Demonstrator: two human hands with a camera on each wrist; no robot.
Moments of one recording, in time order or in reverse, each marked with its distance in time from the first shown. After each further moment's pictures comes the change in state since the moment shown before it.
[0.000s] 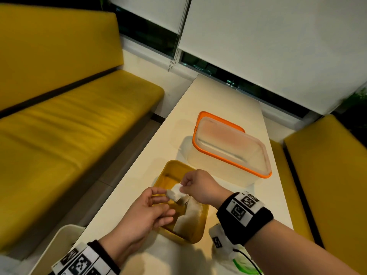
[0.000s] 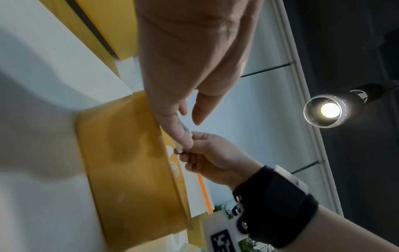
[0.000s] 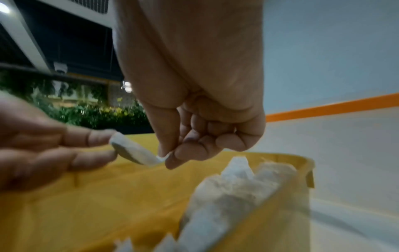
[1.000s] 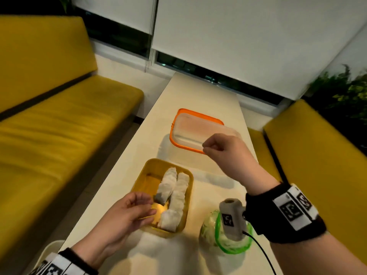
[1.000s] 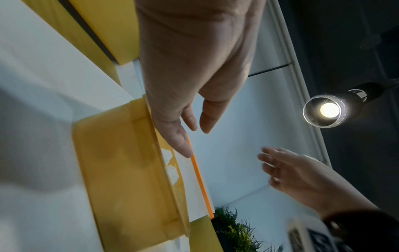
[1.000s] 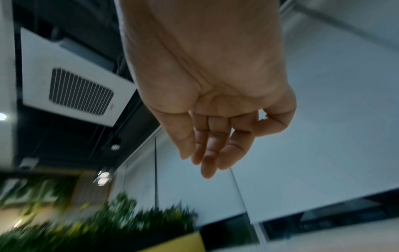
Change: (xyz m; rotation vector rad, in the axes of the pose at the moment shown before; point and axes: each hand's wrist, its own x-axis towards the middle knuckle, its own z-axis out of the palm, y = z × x) left_hand -0.006 0.003 -0.001 0.041 -0.053 -0.065; right_hand -0.095 -0.002 -0.102 0.175 0.527 -0.016
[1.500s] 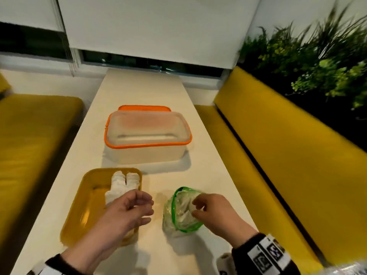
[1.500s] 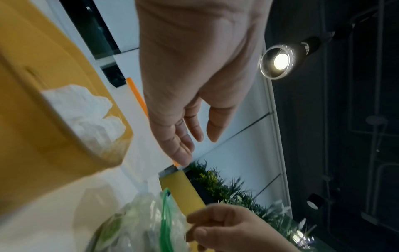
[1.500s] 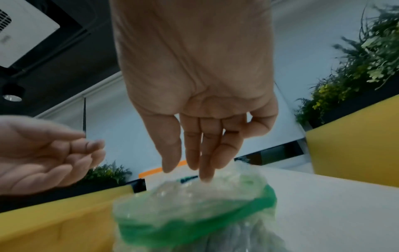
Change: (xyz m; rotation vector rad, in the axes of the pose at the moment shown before) left_hand 0.008 -0.008 0.104 0.478 -0.180 0.000; right_hand -0.134 0.138 0.024 -0.184 -0.165 0.443
